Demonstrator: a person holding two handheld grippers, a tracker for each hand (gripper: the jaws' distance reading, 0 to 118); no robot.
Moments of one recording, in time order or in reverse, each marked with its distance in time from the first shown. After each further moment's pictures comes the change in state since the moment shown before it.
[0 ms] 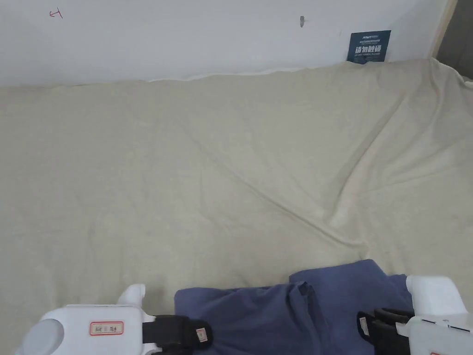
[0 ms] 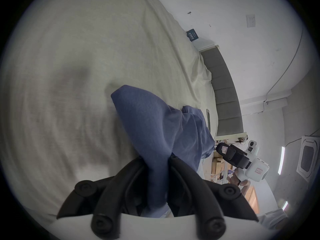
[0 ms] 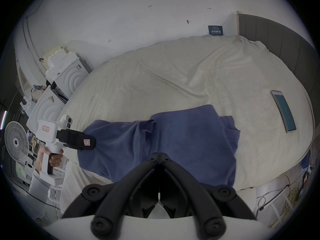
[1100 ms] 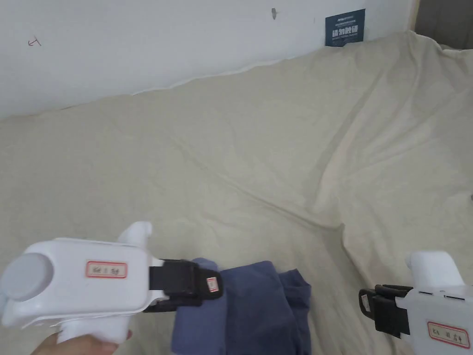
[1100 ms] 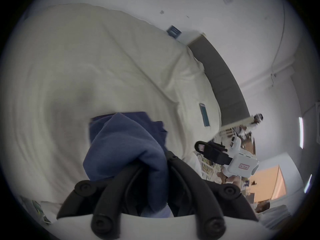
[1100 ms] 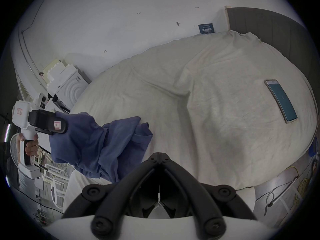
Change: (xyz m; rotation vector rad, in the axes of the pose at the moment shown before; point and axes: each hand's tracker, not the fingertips) left arm 0.173 0.013 -0.007 -0.036 0.127 -0.276; right arm 0.044 -0.010 0.014 0.050 0.039 -0.094
